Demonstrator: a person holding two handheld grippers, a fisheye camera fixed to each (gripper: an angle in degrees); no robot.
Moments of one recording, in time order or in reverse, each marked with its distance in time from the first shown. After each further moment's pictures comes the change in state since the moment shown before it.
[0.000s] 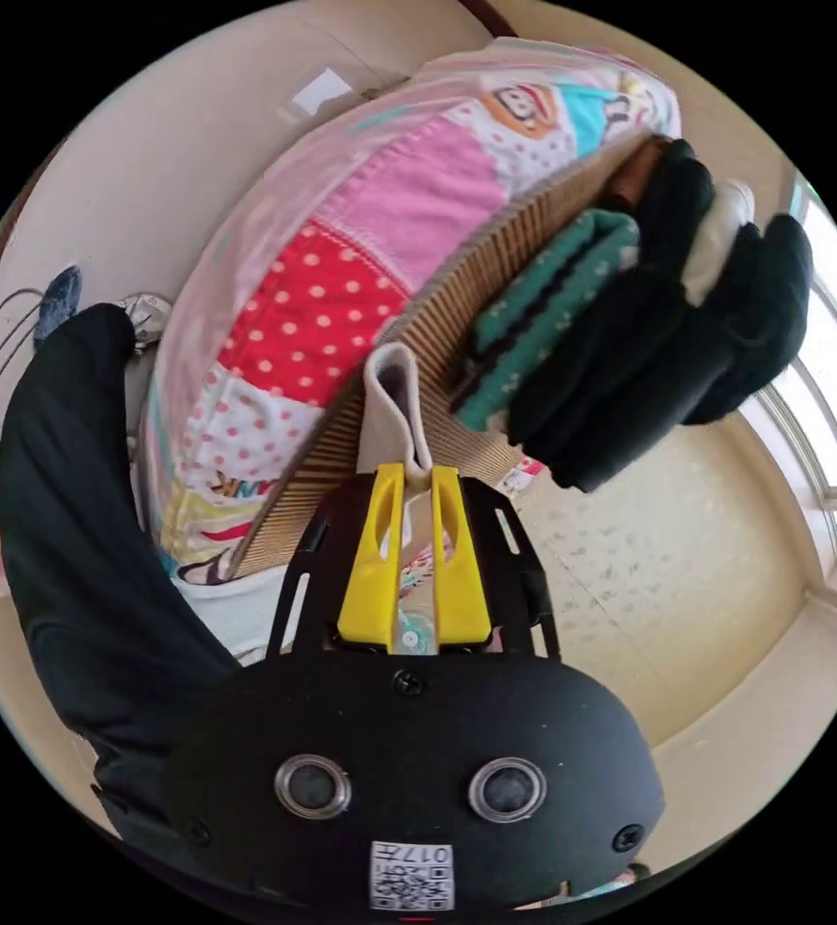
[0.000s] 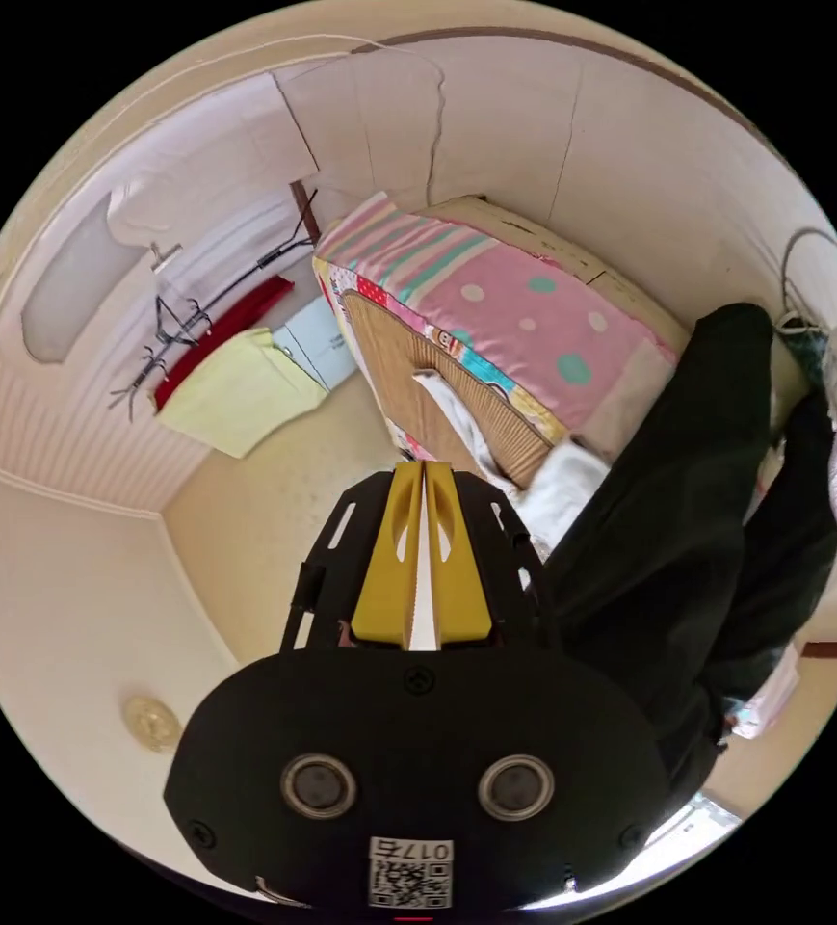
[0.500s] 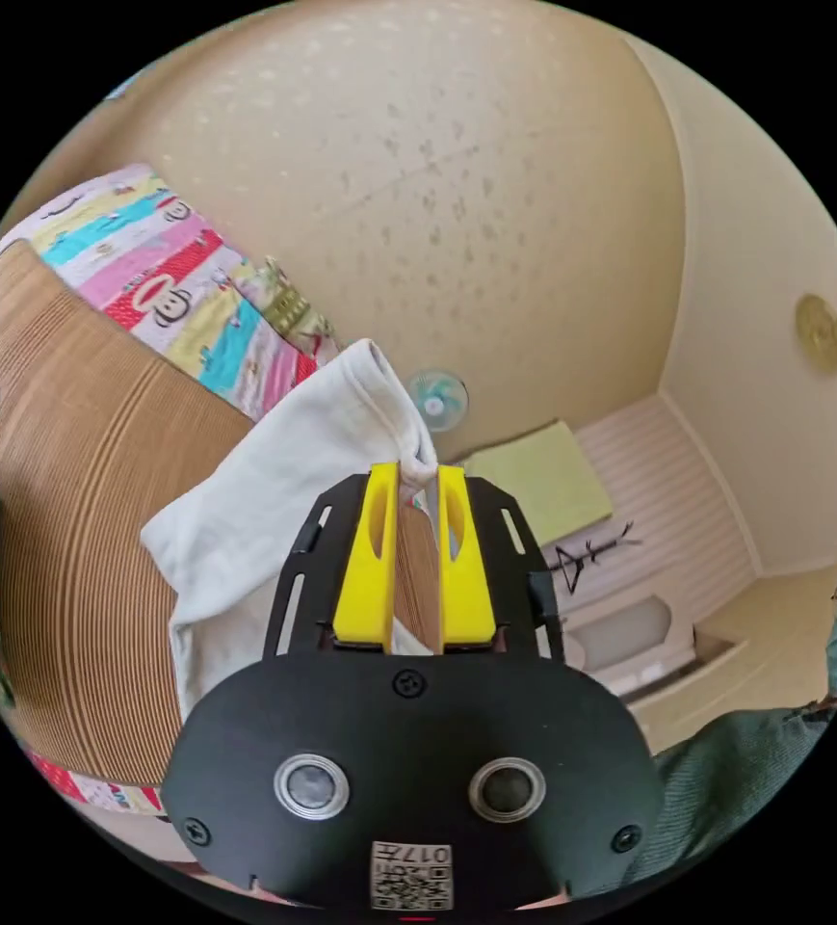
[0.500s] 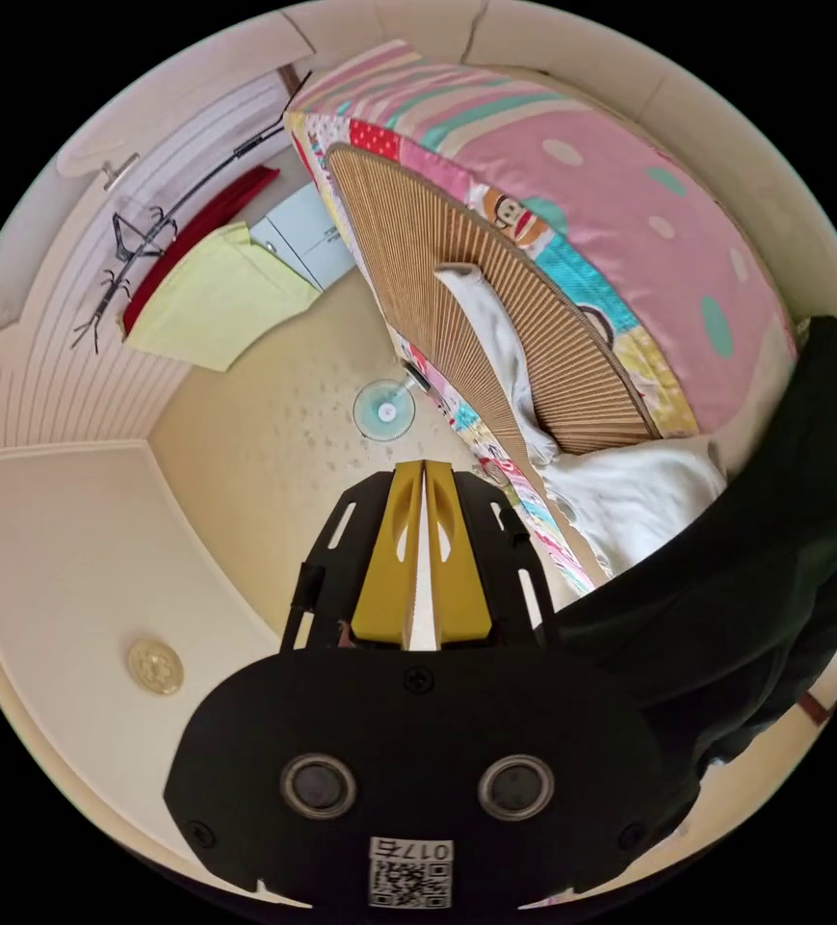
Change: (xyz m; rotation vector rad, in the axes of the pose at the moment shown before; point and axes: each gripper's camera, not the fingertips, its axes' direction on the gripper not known) left arm 0.175 0.367 0.249 -0.755 -0.113 1.401; right arm -0.046 -0.056 0.086 -0.407 0.094 -0.085
